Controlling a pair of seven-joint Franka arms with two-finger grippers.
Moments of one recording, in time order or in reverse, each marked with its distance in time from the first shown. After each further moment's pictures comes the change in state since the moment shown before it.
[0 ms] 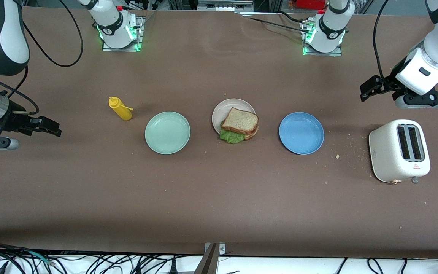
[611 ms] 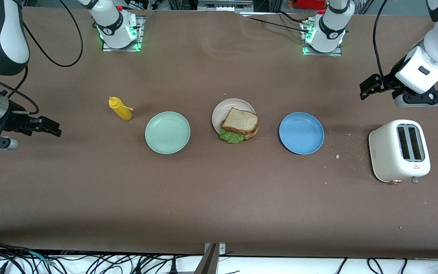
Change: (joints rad) left arm 0.000 -0.001 0.006 0.002 0.000 -0.005 0.000; right arm 0.000 0.000 0.000 0.000 0.000 0.000 0.000
